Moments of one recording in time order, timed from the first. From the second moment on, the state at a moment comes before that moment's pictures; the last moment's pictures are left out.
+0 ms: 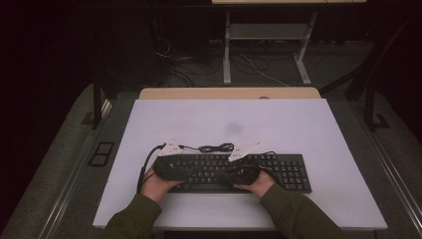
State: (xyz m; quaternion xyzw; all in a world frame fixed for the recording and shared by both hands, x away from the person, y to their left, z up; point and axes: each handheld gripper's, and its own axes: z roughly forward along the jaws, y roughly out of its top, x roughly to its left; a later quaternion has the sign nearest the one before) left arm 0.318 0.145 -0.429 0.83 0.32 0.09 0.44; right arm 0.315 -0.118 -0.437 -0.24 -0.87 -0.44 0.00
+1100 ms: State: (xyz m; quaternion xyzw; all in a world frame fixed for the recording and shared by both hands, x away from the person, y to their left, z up) left arm 0.322 0.118 -0.431 0.85 0.29 0.07 0.44; right arm 0.333 -0.147 -0.428 -0.29 -0.83 -0.48 -0.03
